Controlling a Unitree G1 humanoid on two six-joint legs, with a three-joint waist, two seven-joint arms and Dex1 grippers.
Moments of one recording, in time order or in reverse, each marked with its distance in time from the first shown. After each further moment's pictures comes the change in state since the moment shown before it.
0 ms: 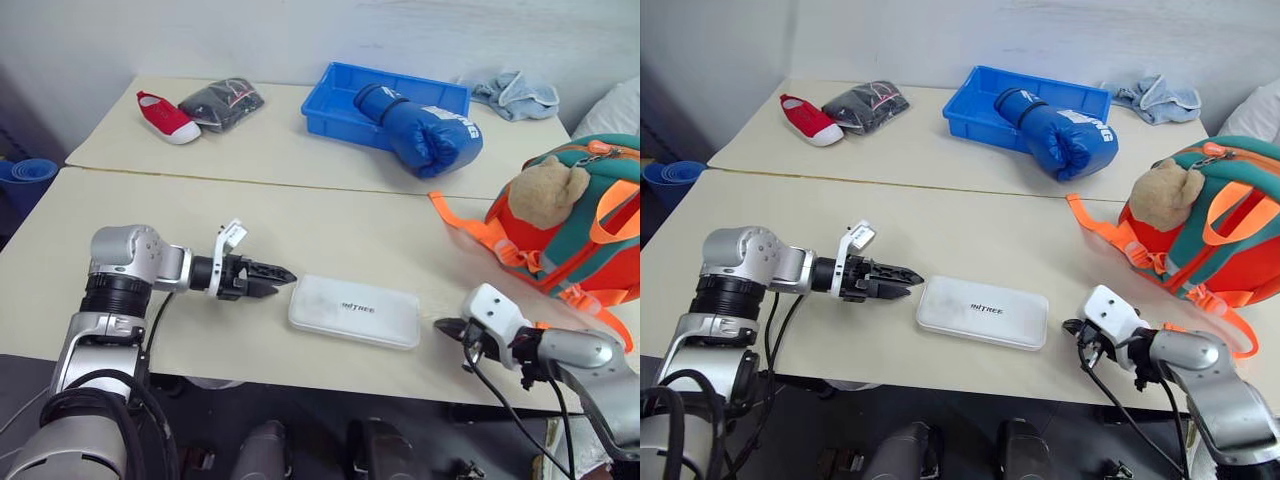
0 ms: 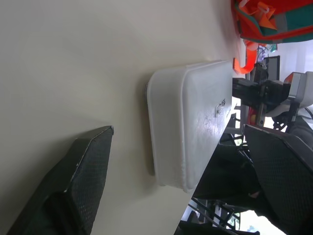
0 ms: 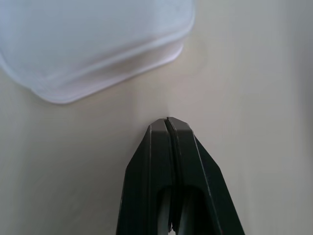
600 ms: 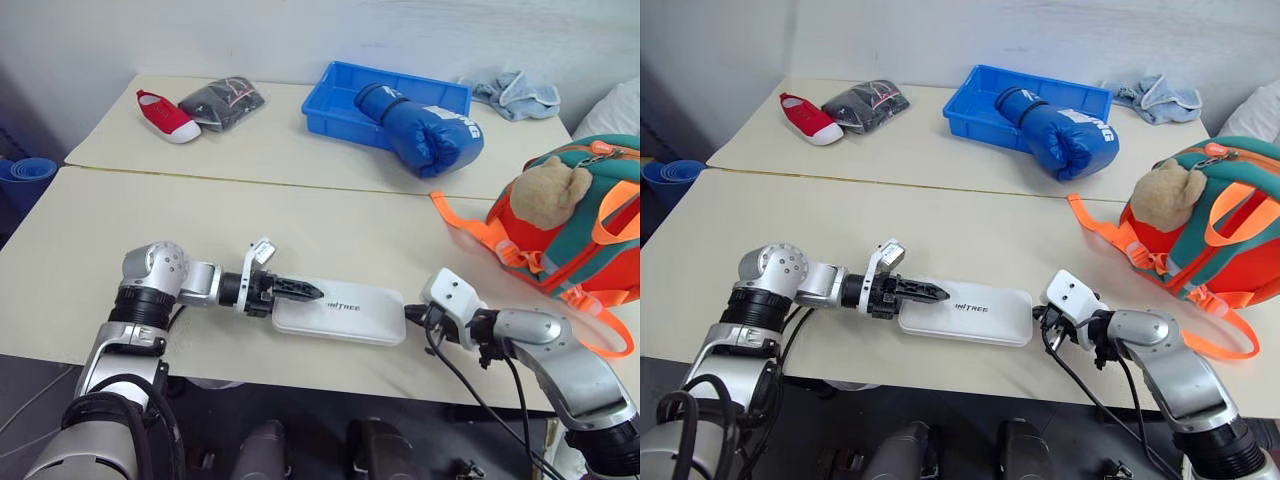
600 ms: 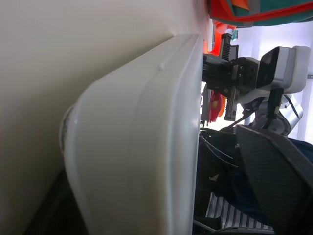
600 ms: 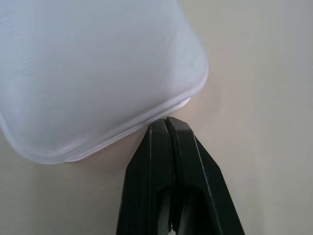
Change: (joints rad) left arm 0.073 -0.079 -0.003 0.026 -0.307 0.013 0.224; right arm -0.151 0.080 0.138 -0.003 0.007 0.093 -0.040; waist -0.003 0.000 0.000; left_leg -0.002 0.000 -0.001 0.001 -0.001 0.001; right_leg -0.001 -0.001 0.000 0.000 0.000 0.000
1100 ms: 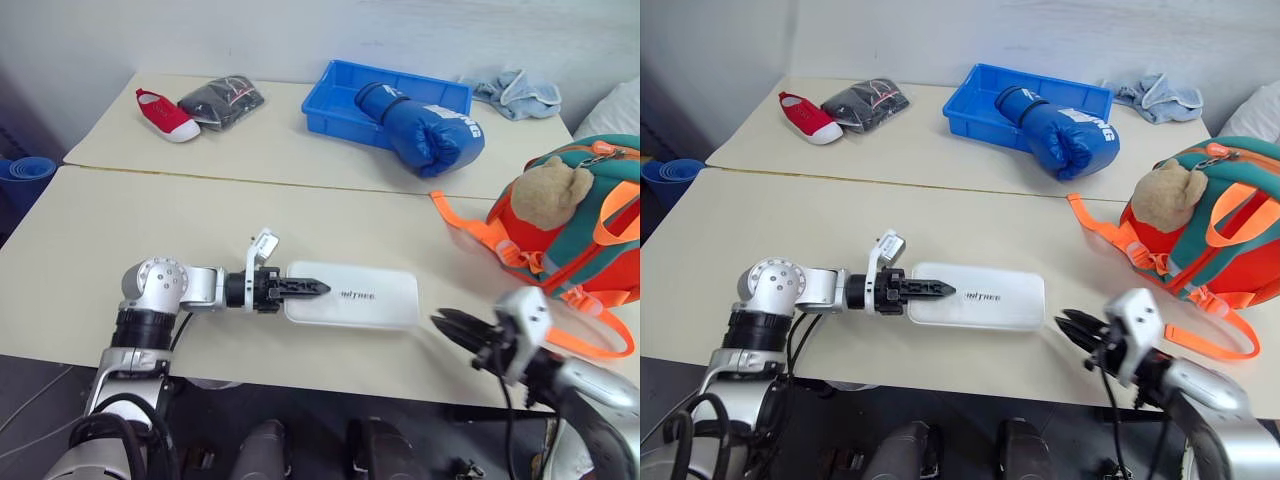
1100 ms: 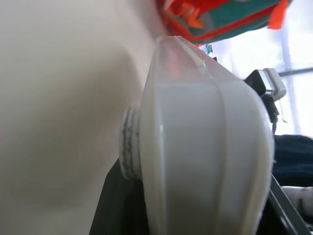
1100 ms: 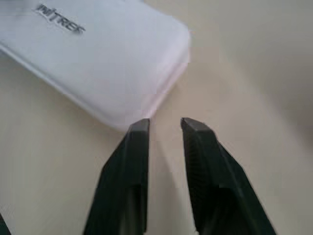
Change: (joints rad) left arm 0.169 -0.018 0.100 -0.351 0.001 -0.321 -0.121; right arm 0.460 0.198 -0.553 -0.189 0.327 -0.089 -0.037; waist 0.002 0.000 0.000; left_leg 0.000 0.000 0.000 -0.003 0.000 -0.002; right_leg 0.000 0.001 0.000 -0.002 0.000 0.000
